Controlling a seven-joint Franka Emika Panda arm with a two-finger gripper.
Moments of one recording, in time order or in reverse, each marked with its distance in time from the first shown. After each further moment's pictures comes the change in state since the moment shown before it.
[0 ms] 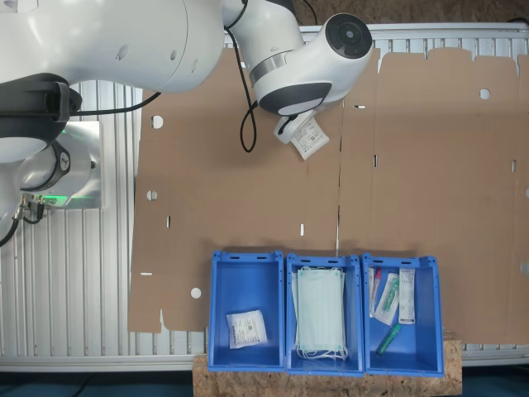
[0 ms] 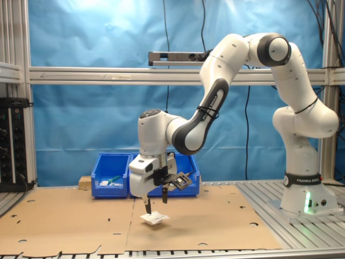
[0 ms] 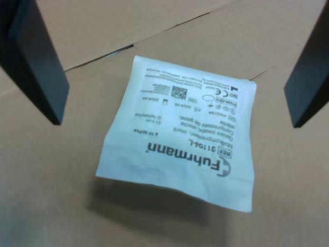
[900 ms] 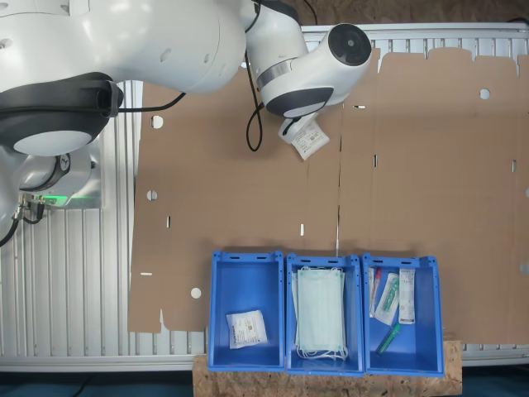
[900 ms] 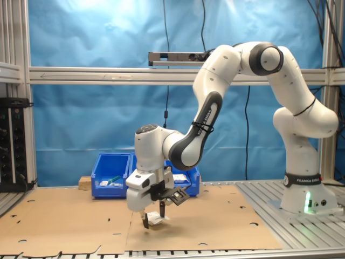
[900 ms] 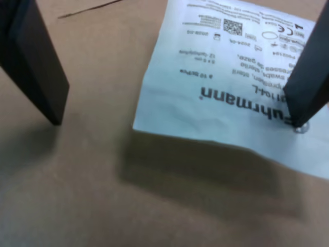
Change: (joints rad) arm -0.030 0.124 0.032 0.059 0.015 0.060 0.000
